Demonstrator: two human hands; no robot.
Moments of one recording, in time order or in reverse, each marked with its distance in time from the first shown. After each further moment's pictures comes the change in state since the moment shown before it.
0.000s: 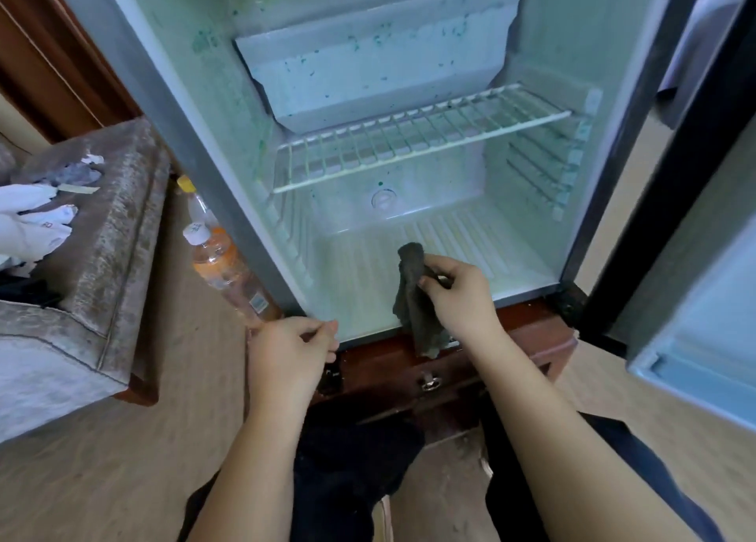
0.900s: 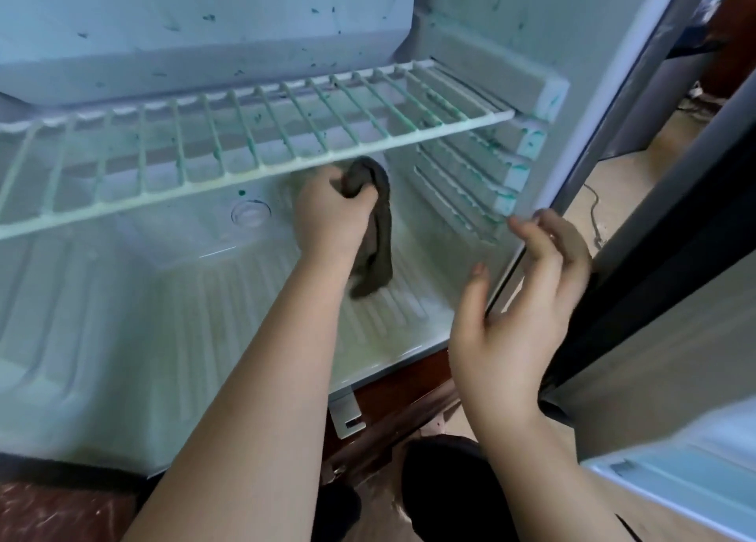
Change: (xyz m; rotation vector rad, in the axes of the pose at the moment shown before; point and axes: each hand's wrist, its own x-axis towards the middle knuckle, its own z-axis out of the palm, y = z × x) left_hand 0.152 0.141 0.213 -0.216 -0.112 0.253; right_hand 0.027 0.008 -0.080 -0.410 0.897 -0.468
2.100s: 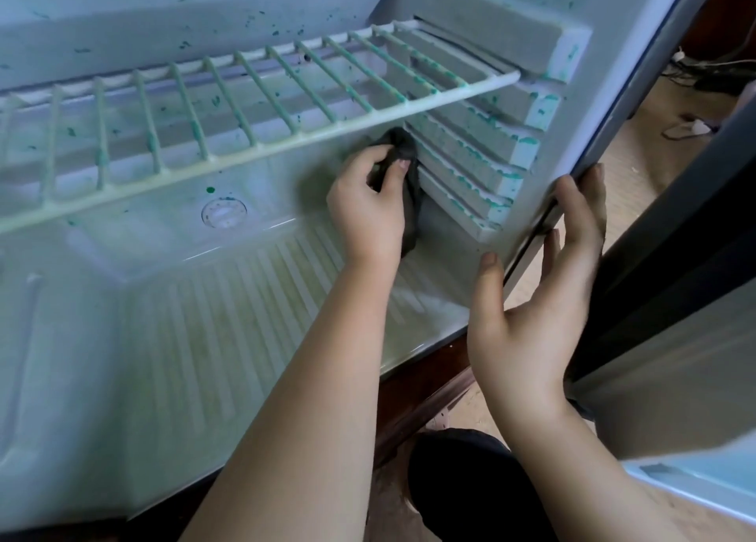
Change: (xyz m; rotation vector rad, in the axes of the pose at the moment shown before) left_hand -0.002 -0.010 0.067 -0.349 0.095 0.230; right_hand 0.007 0.022 0.007 0.196 -0.085 0.044
